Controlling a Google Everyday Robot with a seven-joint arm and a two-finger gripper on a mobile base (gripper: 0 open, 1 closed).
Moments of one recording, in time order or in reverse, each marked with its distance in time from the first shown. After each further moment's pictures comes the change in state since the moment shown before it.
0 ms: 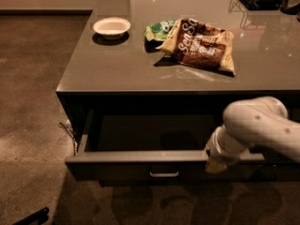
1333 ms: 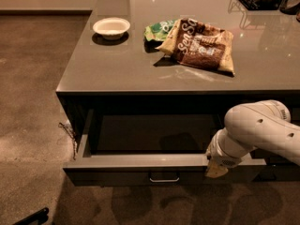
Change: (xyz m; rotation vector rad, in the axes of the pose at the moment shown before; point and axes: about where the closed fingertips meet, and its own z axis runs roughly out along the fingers) arm 0.000 0.013 -0.004 0.007 -0.004 0.004
